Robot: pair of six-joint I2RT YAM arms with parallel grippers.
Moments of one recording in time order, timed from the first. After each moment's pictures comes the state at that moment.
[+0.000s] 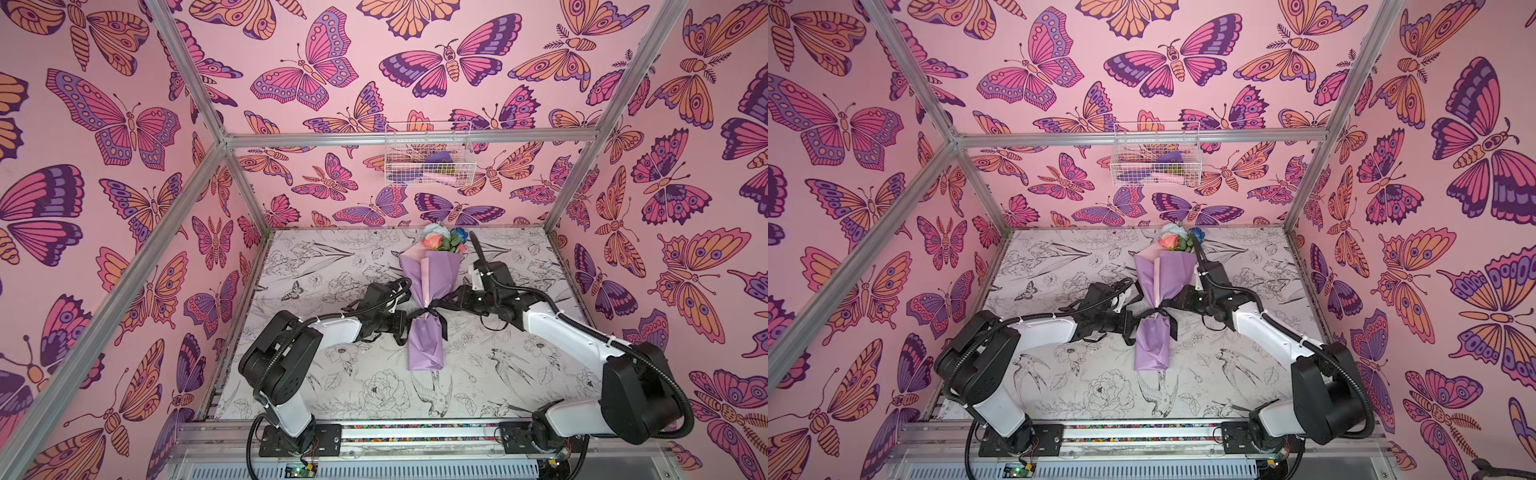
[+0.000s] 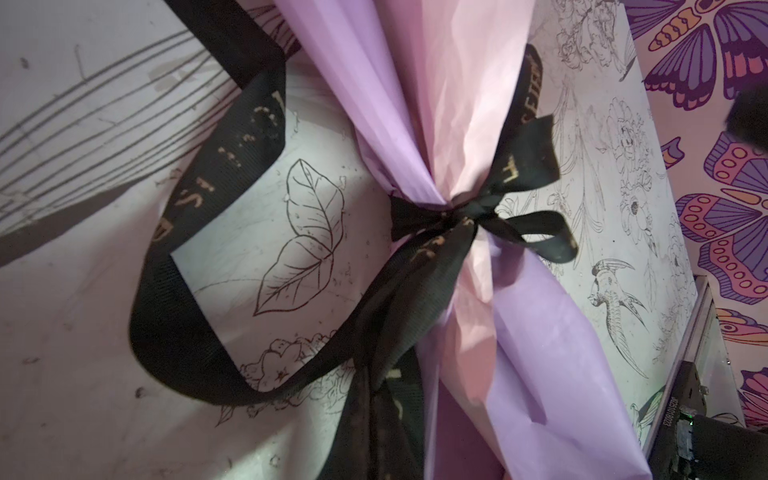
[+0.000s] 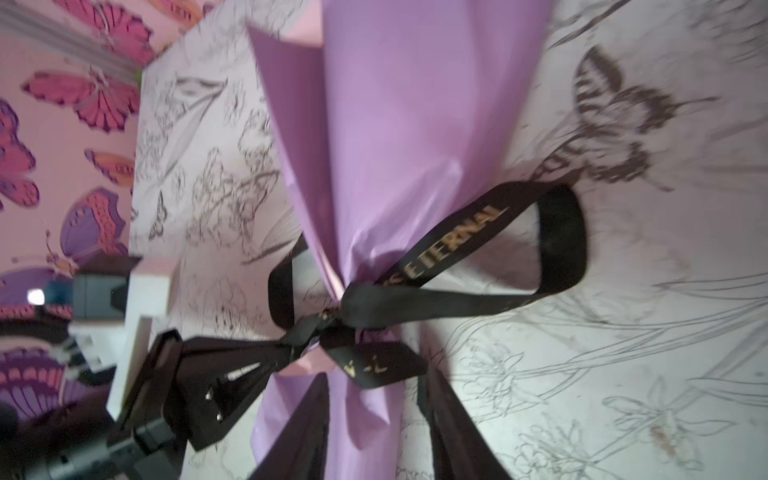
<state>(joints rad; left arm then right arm) -0.59 1.70 0.82 0.04 0.35 -0.44 0.48 1.42 0.90 -0.31 -0.19 0.63</state>
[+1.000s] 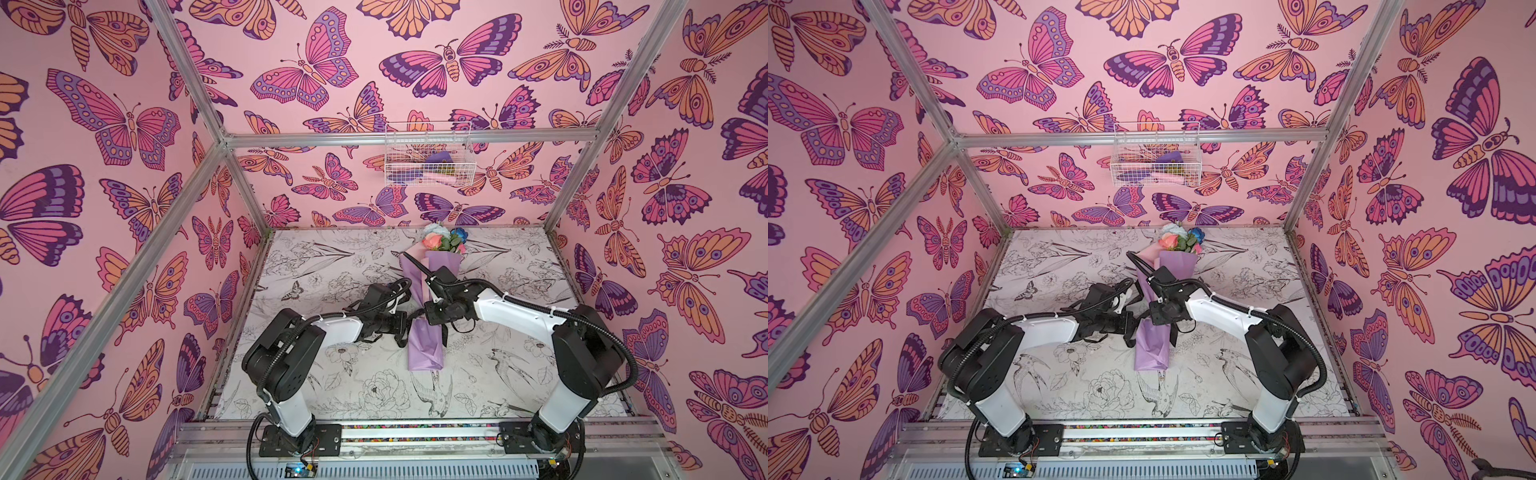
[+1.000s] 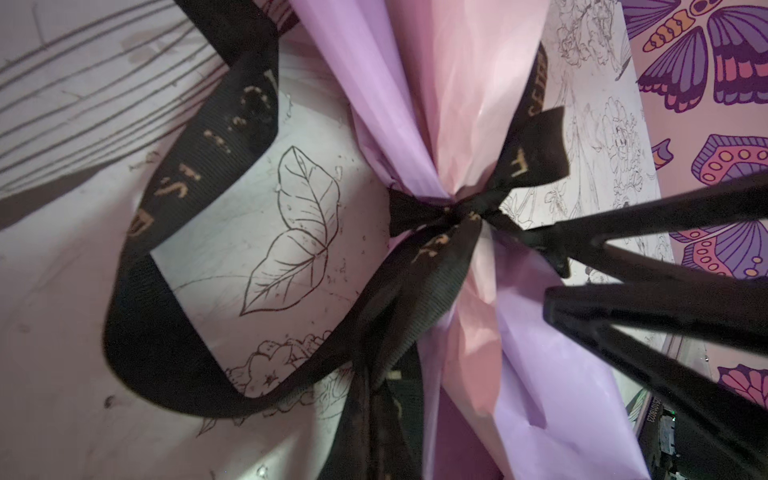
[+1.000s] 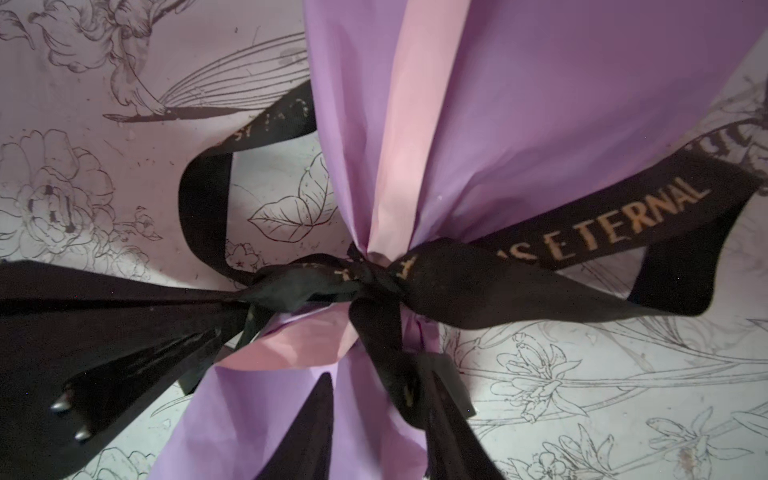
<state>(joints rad) -0.59 1.73 0.82 0.06 0.38 -0.47 0.70 1.72 1.18 -0.59 0.05 0.44</state>
